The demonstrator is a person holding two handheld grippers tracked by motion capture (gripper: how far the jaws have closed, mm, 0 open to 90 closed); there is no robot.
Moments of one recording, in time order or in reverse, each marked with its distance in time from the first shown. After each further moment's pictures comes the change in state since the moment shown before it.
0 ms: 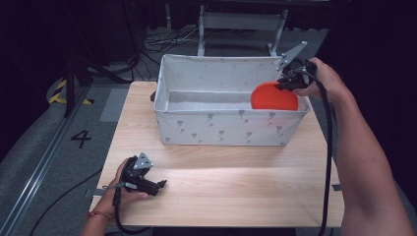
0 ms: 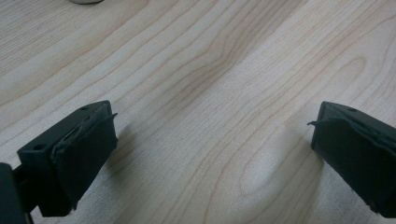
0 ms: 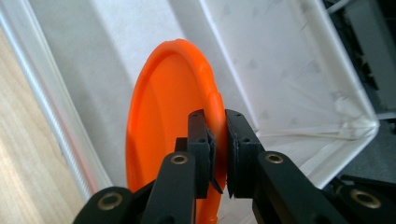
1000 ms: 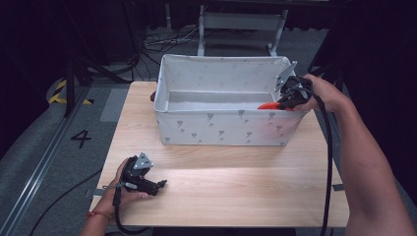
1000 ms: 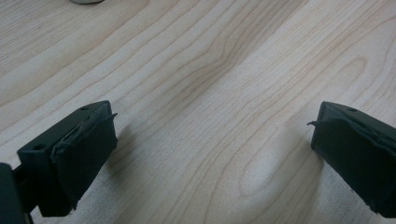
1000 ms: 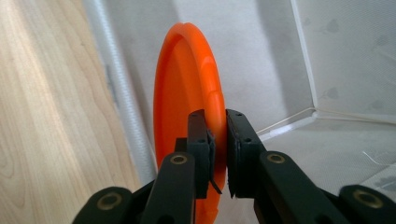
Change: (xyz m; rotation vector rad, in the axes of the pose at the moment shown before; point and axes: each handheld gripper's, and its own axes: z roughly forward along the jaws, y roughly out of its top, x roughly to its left) left arm 0.000 0.000 0.000 0.000 0.001 -0.001; right arm 0.020 -0.022 0.028 0.131 0.176 -0.117
